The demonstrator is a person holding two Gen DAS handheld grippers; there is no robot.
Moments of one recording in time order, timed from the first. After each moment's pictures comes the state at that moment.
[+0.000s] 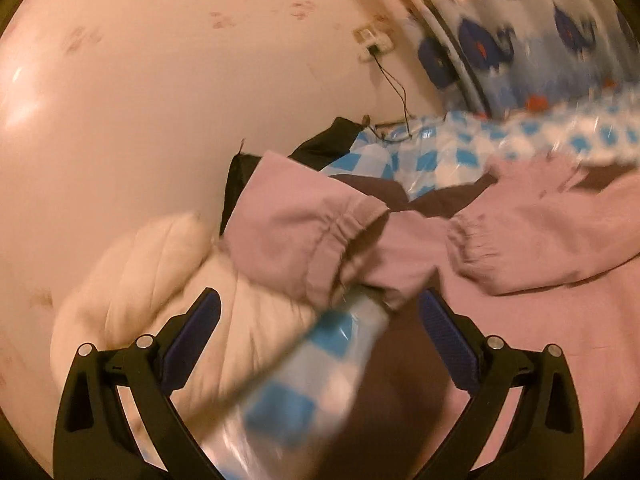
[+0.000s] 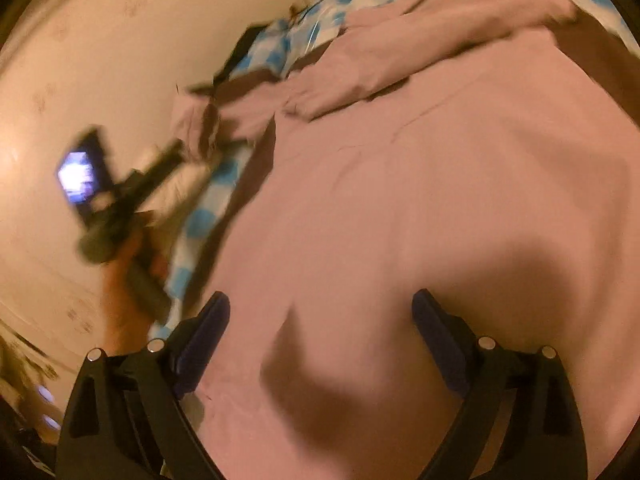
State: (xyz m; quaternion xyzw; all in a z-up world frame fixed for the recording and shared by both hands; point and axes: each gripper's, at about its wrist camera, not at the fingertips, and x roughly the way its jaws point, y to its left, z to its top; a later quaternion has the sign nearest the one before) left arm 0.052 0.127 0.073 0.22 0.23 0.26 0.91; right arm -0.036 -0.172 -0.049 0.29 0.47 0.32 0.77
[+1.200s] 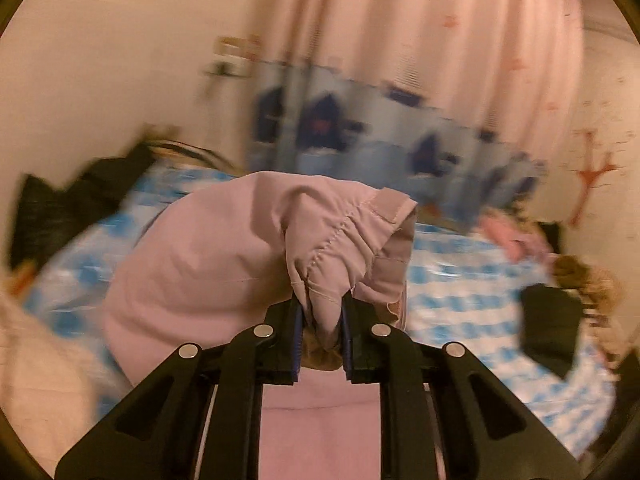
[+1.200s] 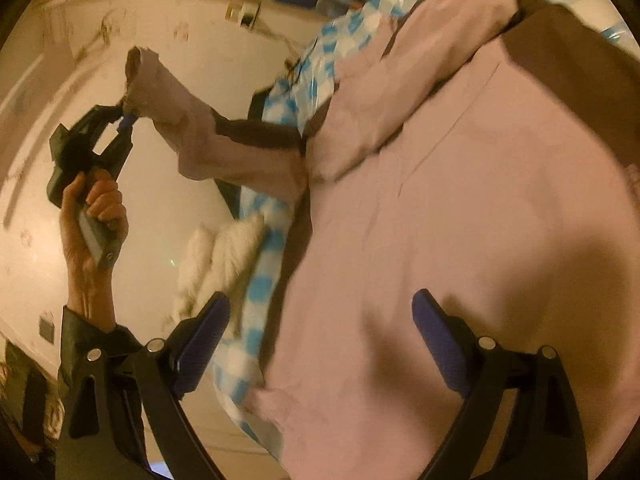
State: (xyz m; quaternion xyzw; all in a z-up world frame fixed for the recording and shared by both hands) left arm 0.115 0.056 0.250 -0.10 0.29 -0.17 0.94; right arm -0.027 -0.226 -0.025 0.45 0.41 0.32 0.73
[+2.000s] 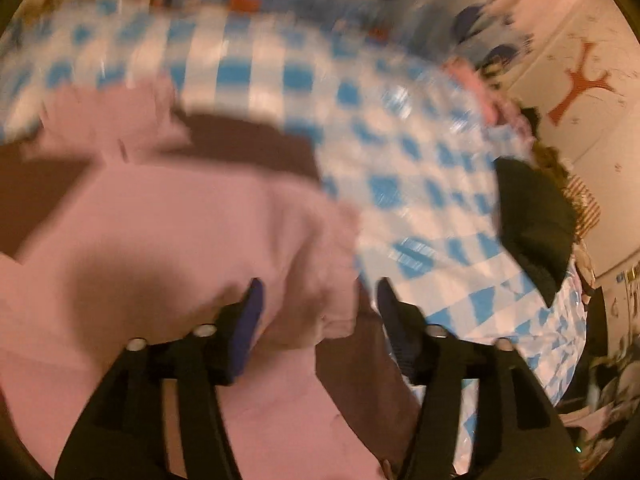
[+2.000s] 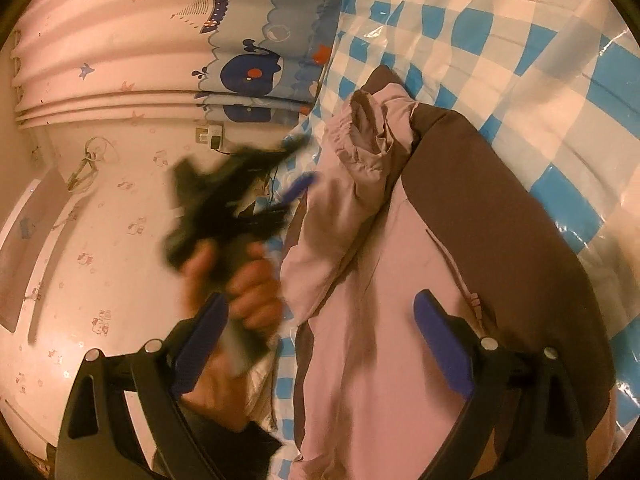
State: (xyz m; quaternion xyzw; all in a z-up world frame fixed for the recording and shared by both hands) left arm 0.186 -0.148 0.054 -0.06 0.49 -0.26 0.83; right arm -0.027 -0.342 -0.025 0.57 0.33 0.20 0.72
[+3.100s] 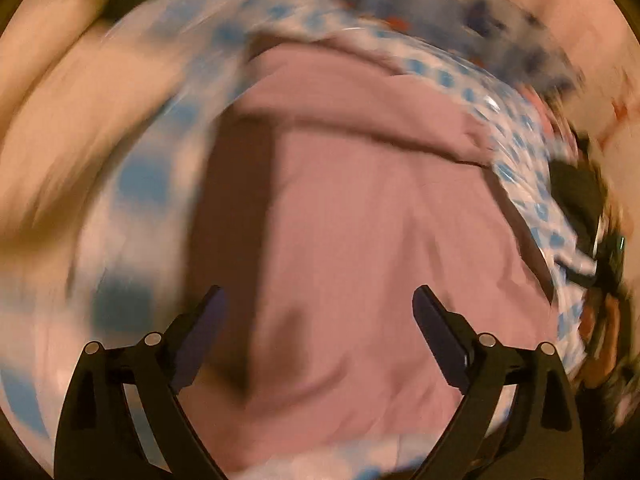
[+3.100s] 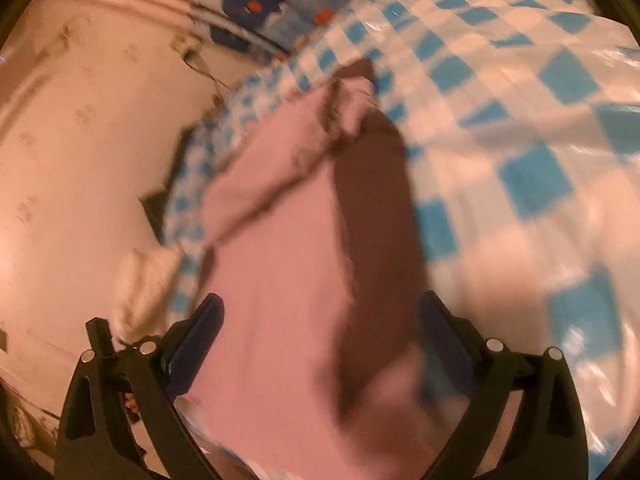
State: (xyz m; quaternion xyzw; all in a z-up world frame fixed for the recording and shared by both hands) left arm -0.080 0.214 0.059 -0.11 0.53 -0.09 0.84; right arm -0.075 -0.388 0.001 0.35 0.47 0.19 0.79
